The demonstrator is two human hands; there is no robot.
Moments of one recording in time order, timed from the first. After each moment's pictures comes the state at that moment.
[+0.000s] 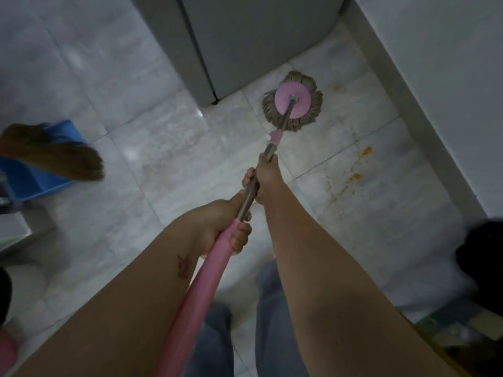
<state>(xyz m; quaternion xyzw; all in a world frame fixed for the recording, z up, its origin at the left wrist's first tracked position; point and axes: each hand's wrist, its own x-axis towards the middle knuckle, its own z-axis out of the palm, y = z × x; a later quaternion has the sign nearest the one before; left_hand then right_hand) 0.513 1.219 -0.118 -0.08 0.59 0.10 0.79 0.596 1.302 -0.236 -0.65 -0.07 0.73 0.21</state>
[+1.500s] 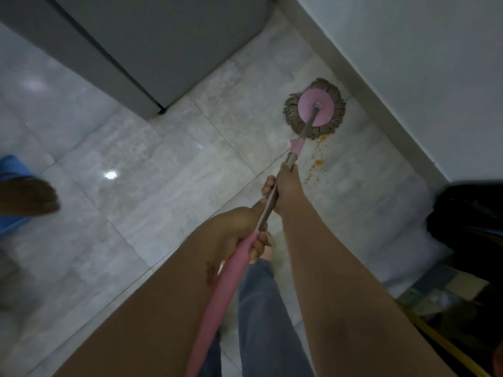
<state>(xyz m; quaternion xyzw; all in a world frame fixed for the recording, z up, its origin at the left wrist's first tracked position) 0.671 1.273 -0.132 0.02 0.61 -0.03 0.79 0.775 1.326 -0.243 -0.68 0.06 0.67 0.30</state>
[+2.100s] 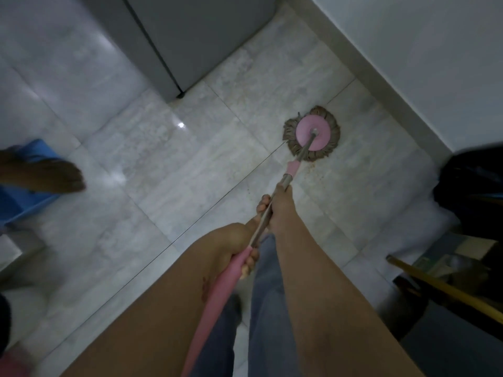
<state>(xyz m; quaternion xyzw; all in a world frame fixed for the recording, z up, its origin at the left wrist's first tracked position) 0.619 1.131 -0.104 0.06 0.64 -0.06 0.76 0.726 1.172 -0.223 -0.69 0.08 0.67 0.28</state>
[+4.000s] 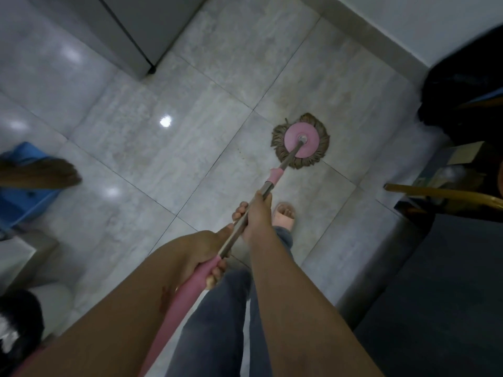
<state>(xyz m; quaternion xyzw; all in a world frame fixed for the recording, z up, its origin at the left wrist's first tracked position) 0.564 0.960 -0.116 0.21 0.65 -0.20 0.71 0.674 0.964 -0.188 -0.63 0.23 0.65 0.37</state>
